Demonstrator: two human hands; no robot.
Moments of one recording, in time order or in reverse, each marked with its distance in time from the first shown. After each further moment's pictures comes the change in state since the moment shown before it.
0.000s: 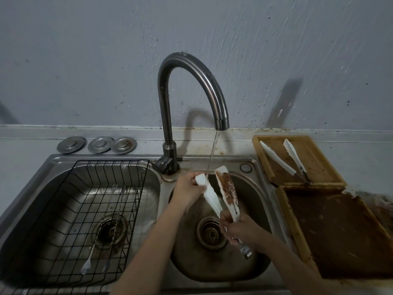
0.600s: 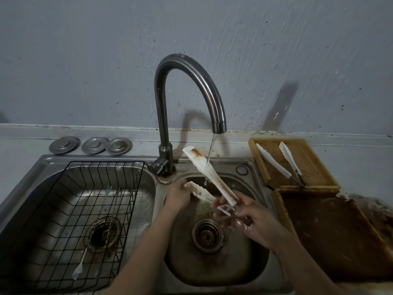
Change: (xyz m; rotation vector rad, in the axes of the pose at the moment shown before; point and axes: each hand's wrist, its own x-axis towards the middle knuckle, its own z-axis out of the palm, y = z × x) left_hand 0.011 -0.018 -0.010 0.116 0.053 -0.081; right_hand -0.018 -0.032 -0.018 0.306 -0.116 -0.278
